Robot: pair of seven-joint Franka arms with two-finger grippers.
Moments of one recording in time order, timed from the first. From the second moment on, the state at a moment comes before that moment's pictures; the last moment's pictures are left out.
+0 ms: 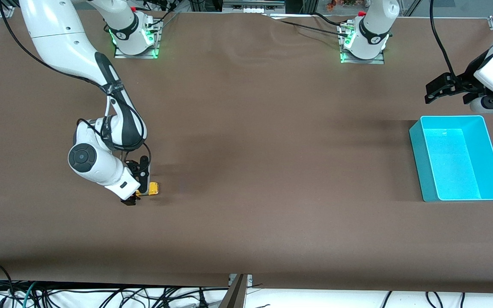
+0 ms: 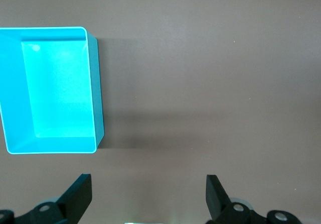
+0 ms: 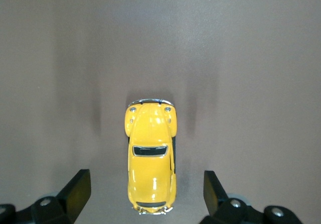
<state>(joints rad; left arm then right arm) -0.09 0.00 0.03 -1.57 -0.01 1.49 -0.08 0.23 0.68 -0.04 -1.64 0.02 2.35 -1.48</state>
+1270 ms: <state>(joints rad) -0.09 0.00 0.02 -1.57 -0.01 1.49 -0.08 0.22 0.71 -0.04 -1.64 0.05 2.39 -1.55</state>
